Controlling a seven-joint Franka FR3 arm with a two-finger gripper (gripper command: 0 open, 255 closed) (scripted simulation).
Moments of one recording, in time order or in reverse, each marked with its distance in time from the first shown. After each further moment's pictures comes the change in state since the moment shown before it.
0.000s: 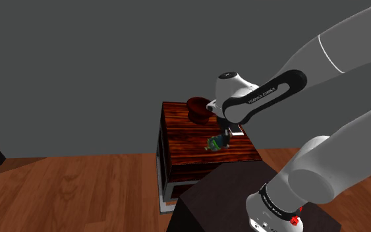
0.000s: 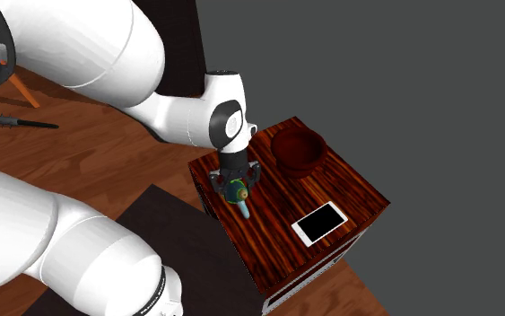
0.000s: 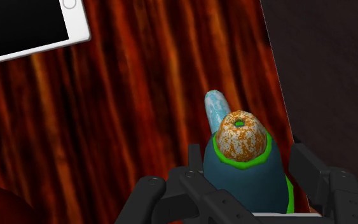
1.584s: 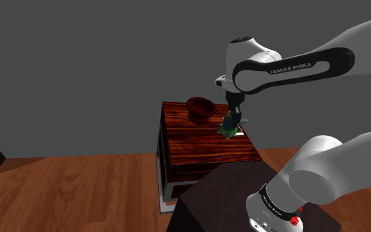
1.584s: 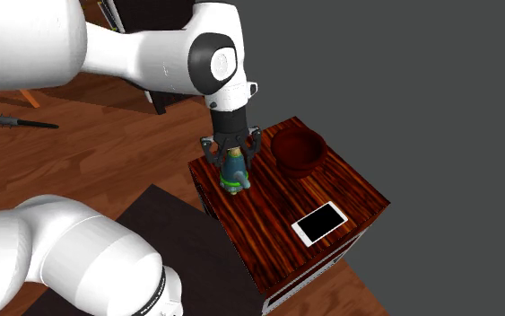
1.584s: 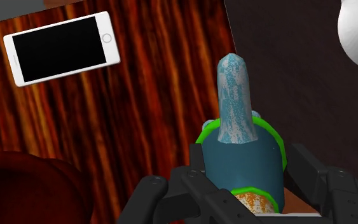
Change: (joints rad) arm 0.022 -0.287 0.023 0.130 0.071 -0.411 -0.086
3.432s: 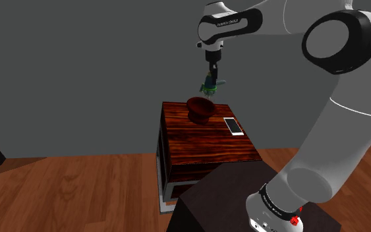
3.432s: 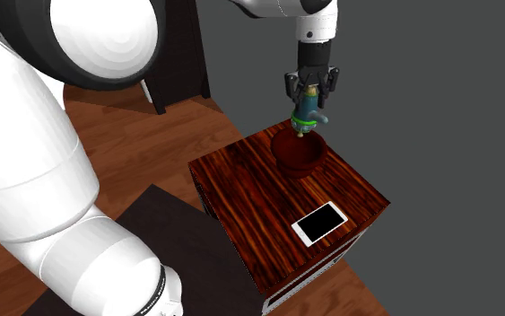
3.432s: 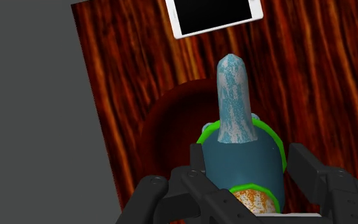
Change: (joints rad) arm -0.053 0.694 -0.093 0.904 0.077 -0.170 -0.237
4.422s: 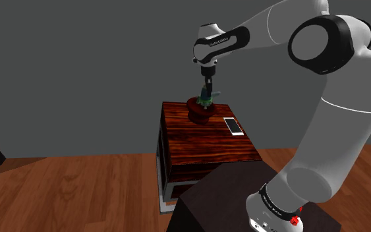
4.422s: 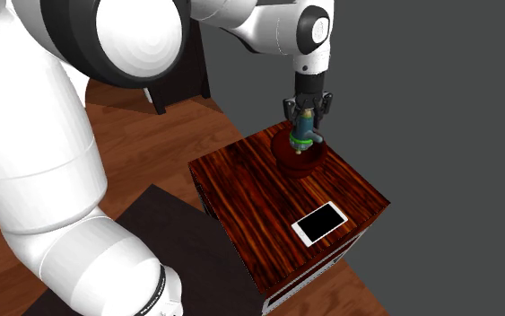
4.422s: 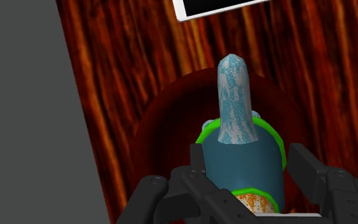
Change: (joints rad) arm -0.008 0.083 0.001 -0.094 0.005 0.174 0.024
